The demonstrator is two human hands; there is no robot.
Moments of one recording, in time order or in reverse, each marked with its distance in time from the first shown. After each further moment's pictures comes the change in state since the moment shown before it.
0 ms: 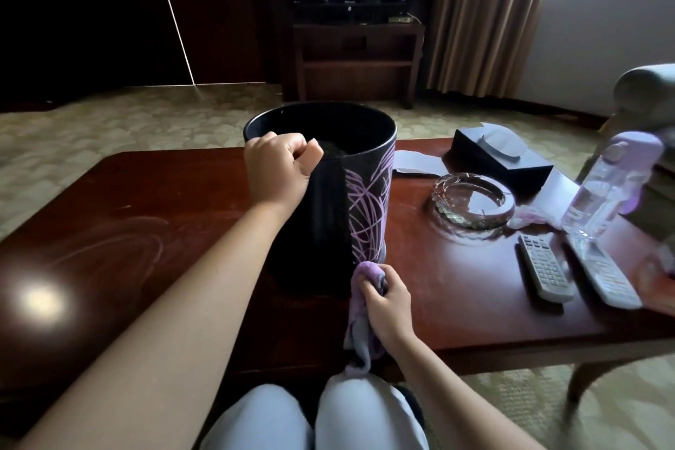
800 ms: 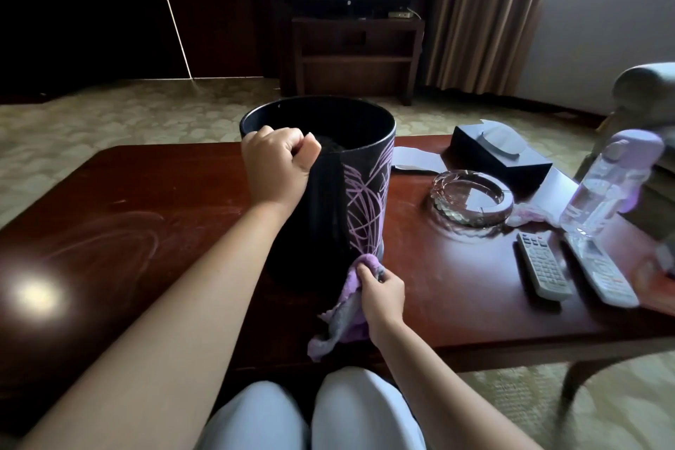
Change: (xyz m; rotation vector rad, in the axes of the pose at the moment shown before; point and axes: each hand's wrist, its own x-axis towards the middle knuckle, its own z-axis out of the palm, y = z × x) left_hand -0.001 -0.001 0.004 -0.012 0.077 0.063; right_hand 0.009 -0.014 0.017 0.196 0.119 0.363
